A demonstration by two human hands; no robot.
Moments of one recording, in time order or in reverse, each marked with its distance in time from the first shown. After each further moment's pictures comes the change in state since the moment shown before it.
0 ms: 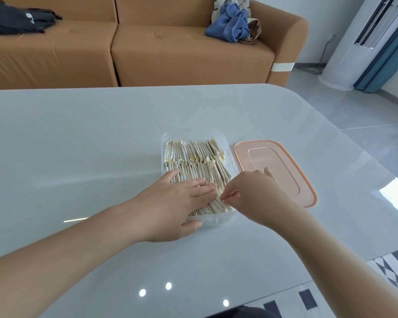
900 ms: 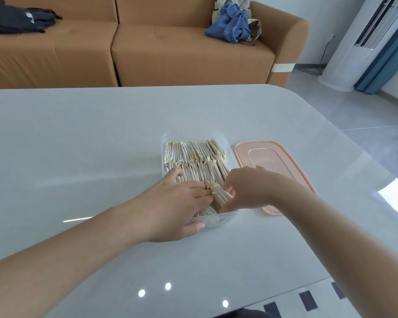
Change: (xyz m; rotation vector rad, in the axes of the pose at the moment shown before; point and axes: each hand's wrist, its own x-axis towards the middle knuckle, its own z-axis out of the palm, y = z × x) left_hand 0.005 -0.004 0.006 0.034 0.226 0.071; right_hand 0.030 0.003 -0.012 -0.185 -0.284 -0.159
